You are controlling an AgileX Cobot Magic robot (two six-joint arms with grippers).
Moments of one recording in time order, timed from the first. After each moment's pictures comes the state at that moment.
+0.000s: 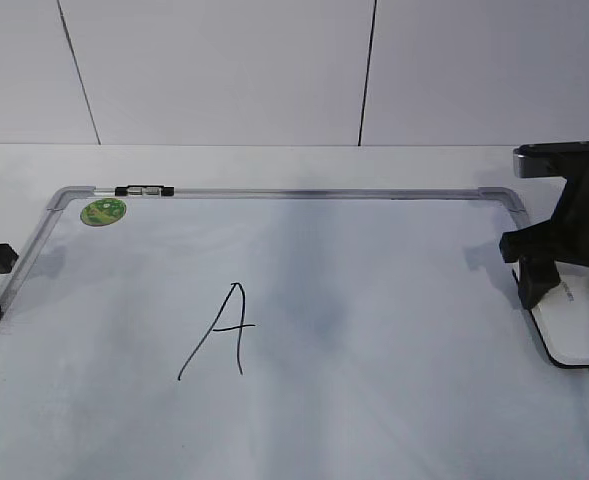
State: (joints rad) left arm 0.04 1.84 -1.04 -0.28 0.78 0.24; right arm 0.15 1.77 -1.15 -0.14 0.94 0.16
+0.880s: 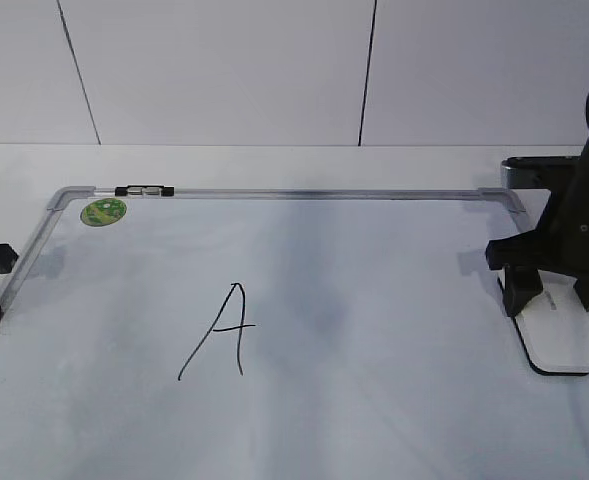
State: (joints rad) left arm 0.04 1.84 -1.04 -0.28 0.78 0.24; right arm 0.15 1.81 -1.15 -0.09 0.90 0.15
